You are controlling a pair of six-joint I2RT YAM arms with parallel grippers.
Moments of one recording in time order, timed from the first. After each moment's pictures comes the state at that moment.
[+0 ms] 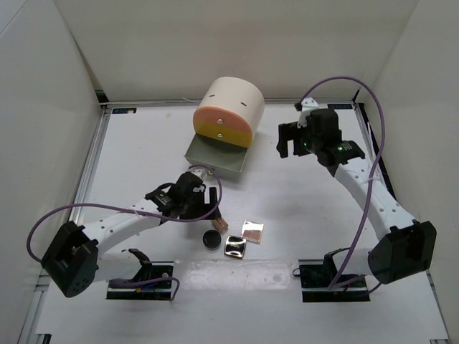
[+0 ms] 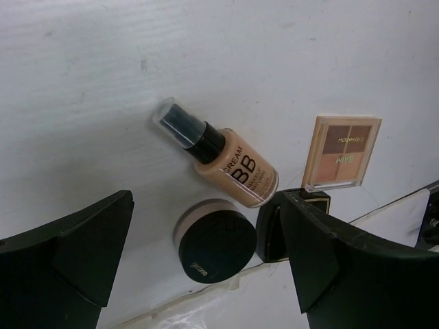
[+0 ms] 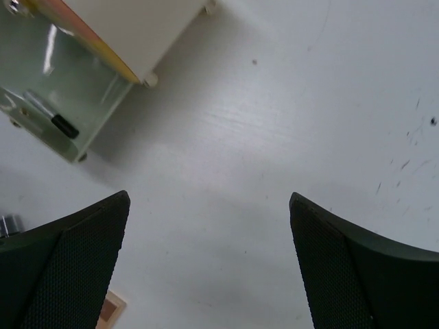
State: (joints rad) left arm -0.72 1.19 0.66 -0.40 0.05 -0.65; right arm 0.34 1.32 1.23 -0.48 -0.07 0.03
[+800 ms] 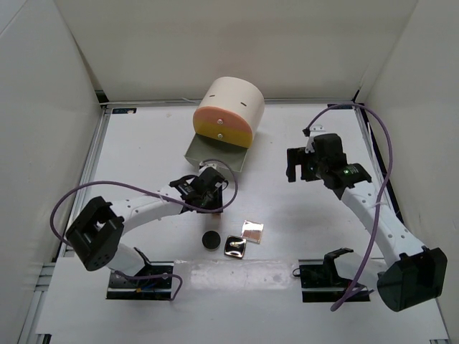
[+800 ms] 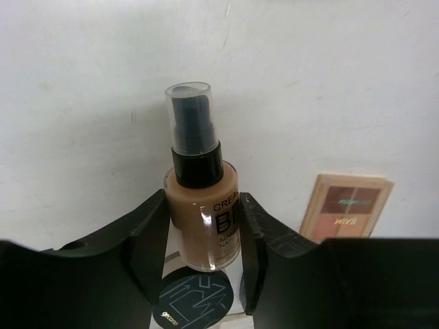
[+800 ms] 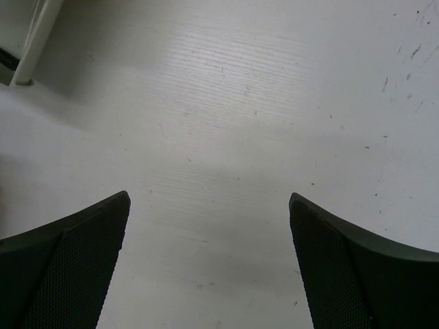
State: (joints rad) left arm -0.84 1.46 0.83 -0.43 -0.13 -0.76; right arm 0.35 1.12 0.97 -0.59 0.03 0.13
